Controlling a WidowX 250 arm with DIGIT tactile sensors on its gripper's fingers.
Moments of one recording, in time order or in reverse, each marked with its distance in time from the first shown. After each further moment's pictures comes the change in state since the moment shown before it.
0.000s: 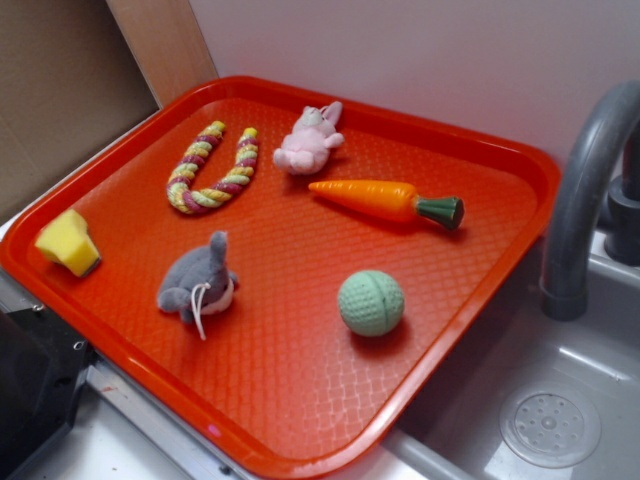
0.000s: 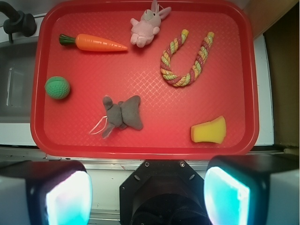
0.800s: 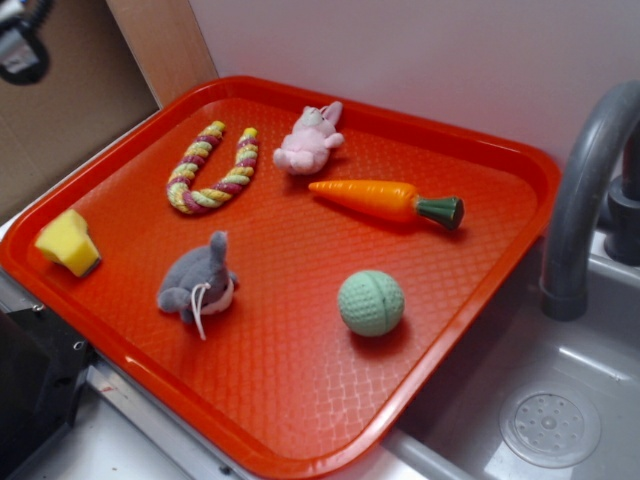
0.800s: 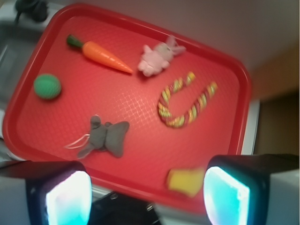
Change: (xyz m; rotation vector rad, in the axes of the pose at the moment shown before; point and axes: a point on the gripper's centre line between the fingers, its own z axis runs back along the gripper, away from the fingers) arm 0.050 -0.010 -0.025 0.139 -0.051 -0.500
